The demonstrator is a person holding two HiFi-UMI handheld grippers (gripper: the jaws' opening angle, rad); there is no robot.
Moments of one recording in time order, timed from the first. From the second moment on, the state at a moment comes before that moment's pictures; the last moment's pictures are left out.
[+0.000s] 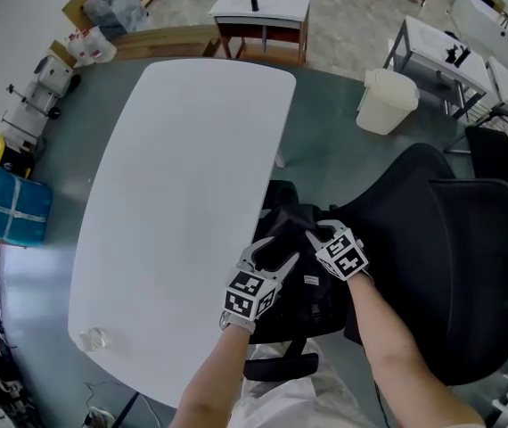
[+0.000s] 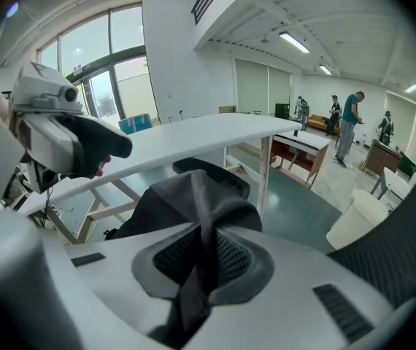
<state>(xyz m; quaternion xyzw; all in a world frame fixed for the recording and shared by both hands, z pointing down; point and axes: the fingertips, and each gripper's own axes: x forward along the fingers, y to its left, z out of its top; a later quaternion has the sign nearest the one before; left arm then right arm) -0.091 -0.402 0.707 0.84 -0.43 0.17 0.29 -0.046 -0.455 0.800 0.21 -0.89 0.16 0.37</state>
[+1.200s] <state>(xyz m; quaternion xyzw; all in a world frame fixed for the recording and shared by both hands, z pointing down) -0.080 -0.362 0.760 0.82 -0.42 0.33 0.21 -0.016 -0.361 0.740 0.21 -0.91 0.16 0.31</state>
